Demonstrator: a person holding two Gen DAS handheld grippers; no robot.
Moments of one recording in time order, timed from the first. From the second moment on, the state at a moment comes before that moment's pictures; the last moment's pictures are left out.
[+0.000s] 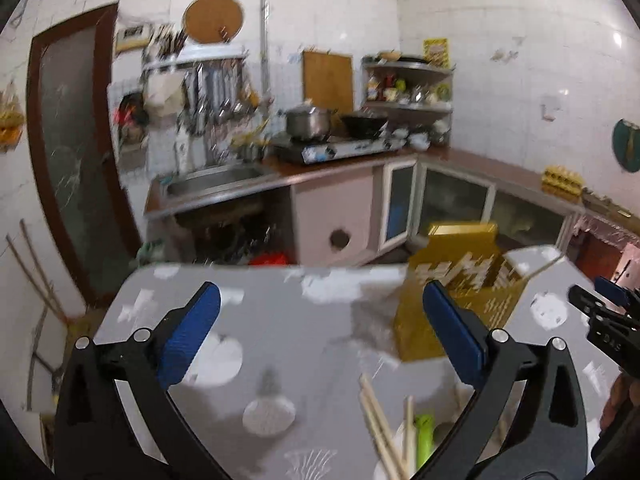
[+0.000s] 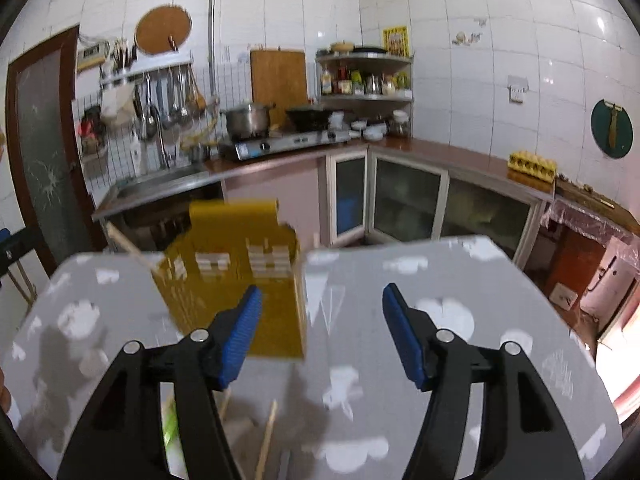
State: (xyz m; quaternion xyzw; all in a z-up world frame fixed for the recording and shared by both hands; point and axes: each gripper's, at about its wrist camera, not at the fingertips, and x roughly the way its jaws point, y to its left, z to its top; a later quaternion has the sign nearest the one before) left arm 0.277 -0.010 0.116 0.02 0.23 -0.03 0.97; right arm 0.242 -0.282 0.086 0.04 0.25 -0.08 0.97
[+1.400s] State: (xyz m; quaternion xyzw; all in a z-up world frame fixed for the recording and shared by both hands) left arm 0.332 -0.029 -0.049 0.02 0.46 -0.02 0.89; right arm 0.219 -0.259 -0.045 0.05 0.42 -0.09 0.90
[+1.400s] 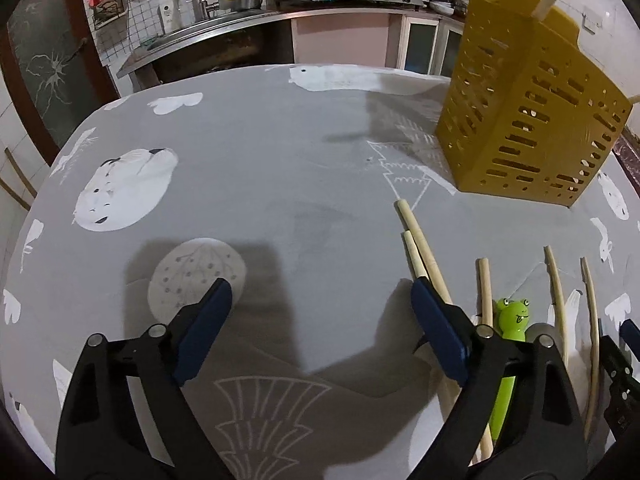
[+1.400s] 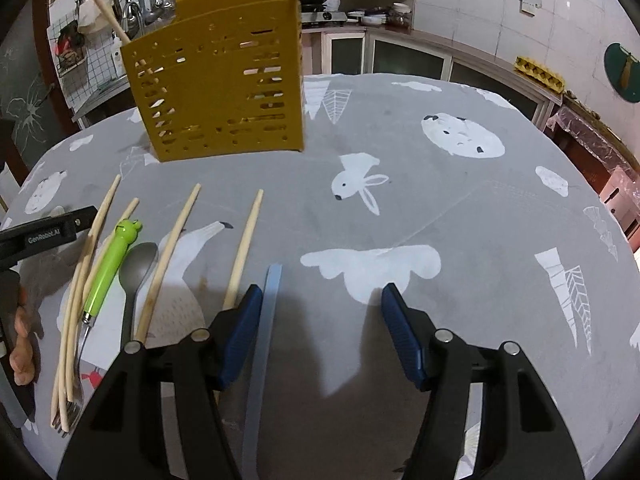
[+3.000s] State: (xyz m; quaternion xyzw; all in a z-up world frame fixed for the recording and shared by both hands) left arm 0.360 -0.059 -0.046 0.01 0.50 -0.05 0.87; right arm 0.237 -0.258 -0.044 0.07 0.44 -0.10 0.89
